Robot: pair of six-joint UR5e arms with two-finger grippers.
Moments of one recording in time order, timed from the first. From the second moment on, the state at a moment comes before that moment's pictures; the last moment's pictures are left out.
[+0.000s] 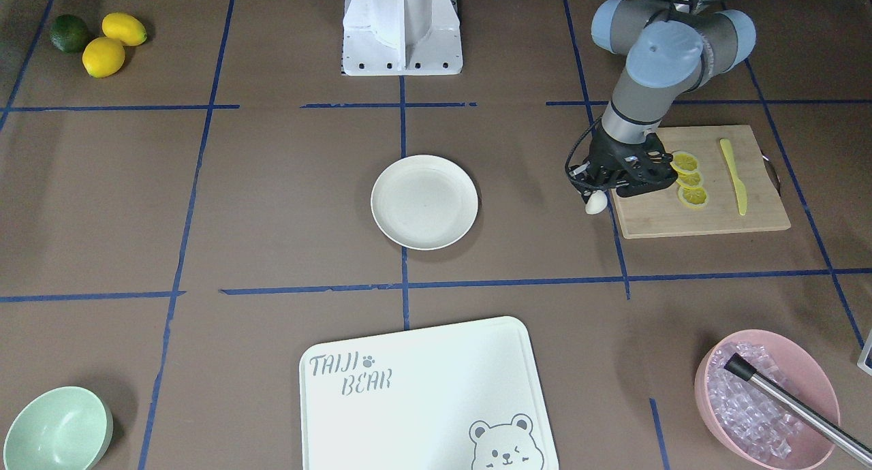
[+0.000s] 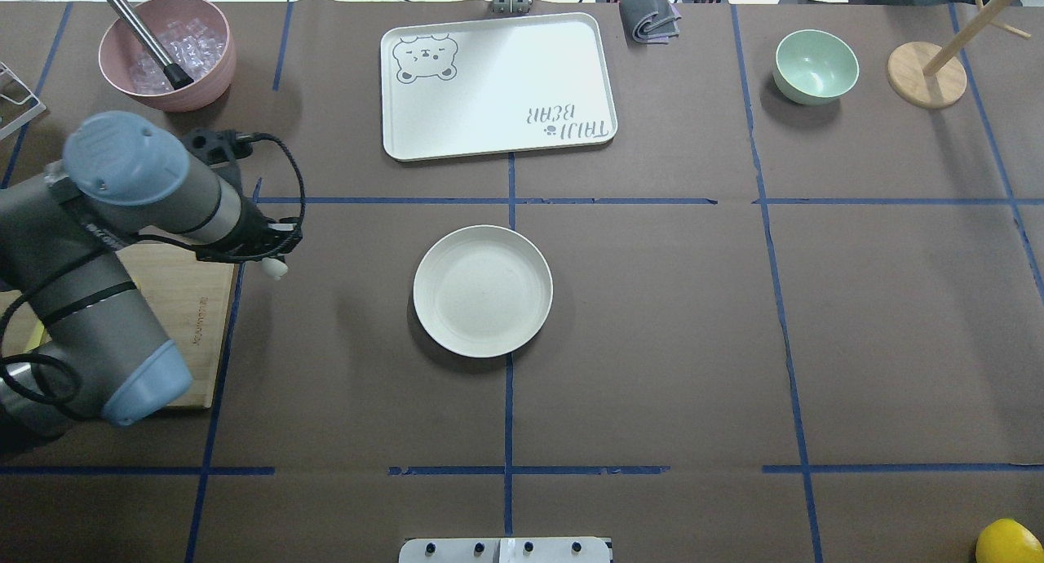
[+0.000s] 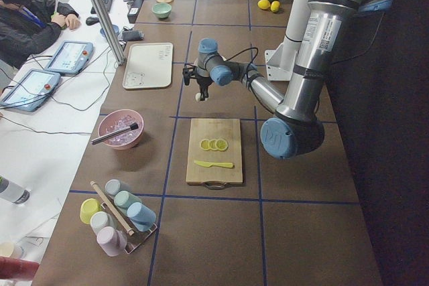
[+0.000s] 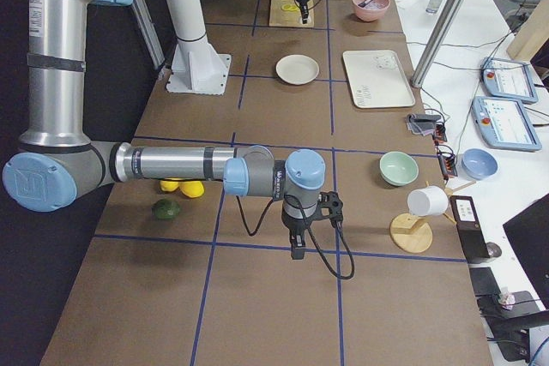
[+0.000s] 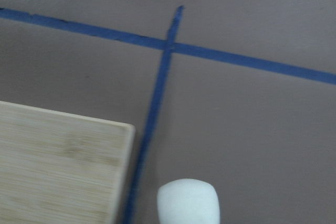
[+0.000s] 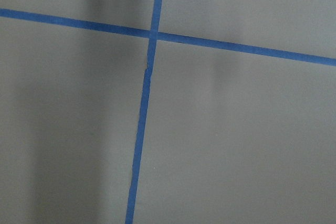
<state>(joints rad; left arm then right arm) -0.69 -1.93 -1.82 -1.70 -1.93 -1.32 1.54 -1.68 1.71 -1.60 2.24 -0.09</state>
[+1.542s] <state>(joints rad) -0.45 -2.43 -1.44 -1.59 -1.77 -1.55 1.54 -1.68 1.70 -1.60 2.24 -0.09</state>
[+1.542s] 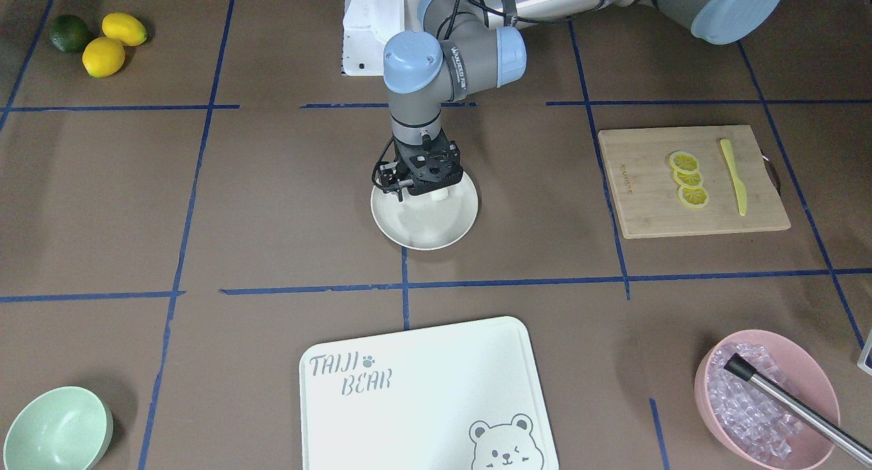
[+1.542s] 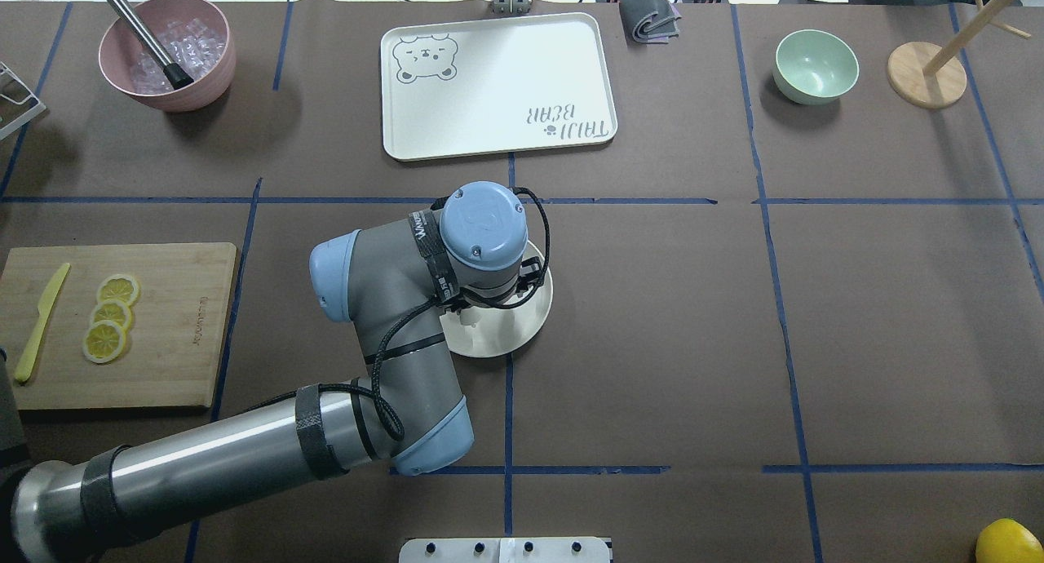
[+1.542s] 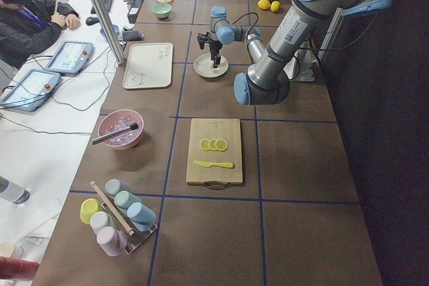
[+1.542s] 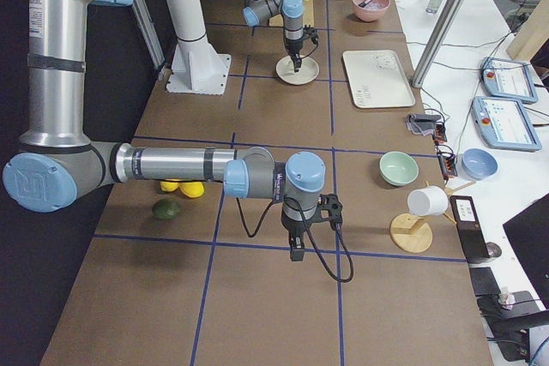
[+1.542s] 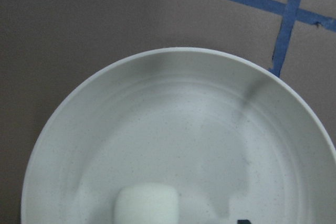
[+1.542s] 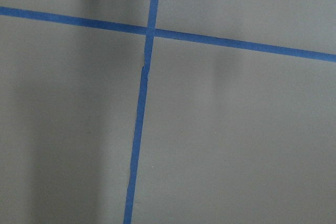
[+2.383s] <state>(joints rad) -0.52 -2.41 -1.48 -1.58 -1.87 -1.37 1.54 -1.68 1.70 -1.60 2.24 -0.09</state>
